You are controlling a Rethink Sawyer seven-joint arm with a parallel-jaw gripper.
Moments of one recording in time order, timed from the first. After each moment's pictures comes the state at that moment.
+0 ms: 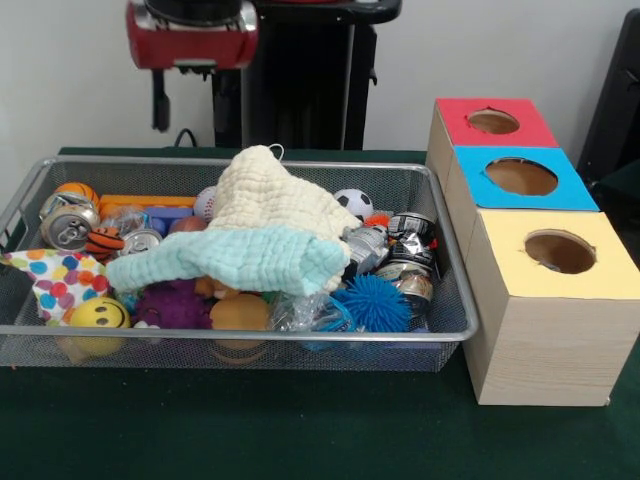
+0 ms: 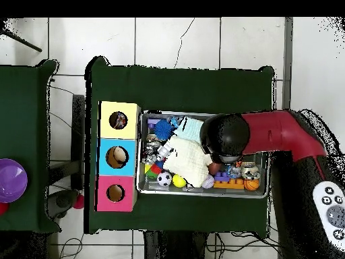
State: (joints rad) arm -0.71 -0.82 0.56 1.55 -0.62 1.11 1.52
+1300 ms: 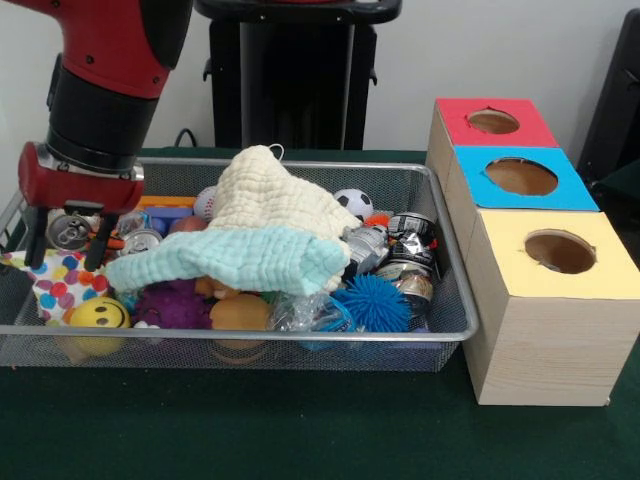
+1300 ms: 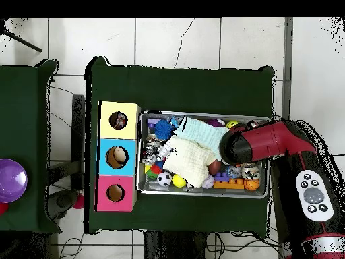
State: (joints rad) arm -0.65 -0.58 0.36 1.42 -1.01 0.62 1.52
